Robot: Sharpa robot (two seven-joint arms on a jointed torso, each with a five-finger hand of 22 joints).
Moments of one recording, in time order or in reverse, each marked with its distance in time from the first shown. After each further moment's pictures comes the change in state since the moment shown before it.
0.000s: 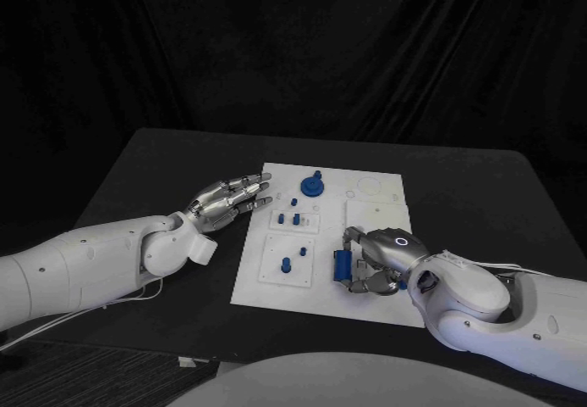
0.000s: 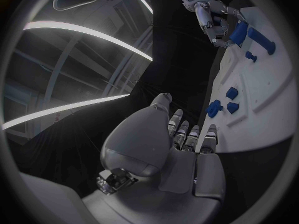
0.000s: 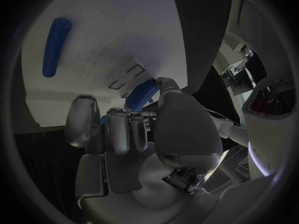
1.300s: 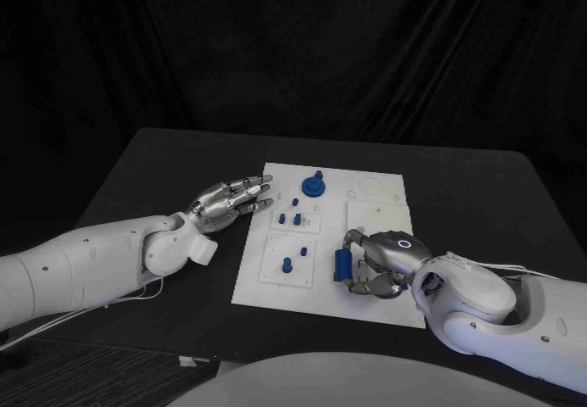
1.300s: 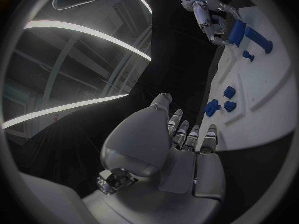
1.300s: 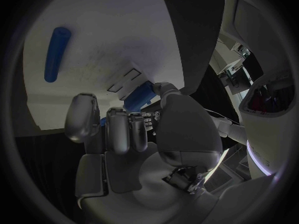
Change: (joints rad) left arm -0.005 0.004 0.000 -0.013 0.000 0.008 -0.011; left_hand 0.000 0.000 0.003 -0.003 0.000 0.000 0.000 0.000 0.000 0.004 0.004 0.000 0.000 -0.004 0.004 0.000 0.000 0.000 0.000 0.000 0.000 0.001; right arm 0.000 -0.017 0.001 0.016 0.021 0.024 0.020; right_hand -0.066 0.001 0.113 0.000 -0.002 -0.053 0.004 -0.090 -0.211 -0.002 0.002 0.000 0.000 0.000 0.004 -0.009 0.000 0.000 -0.011 0.004 -0.056 0.000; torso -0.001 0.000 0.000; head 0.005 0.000
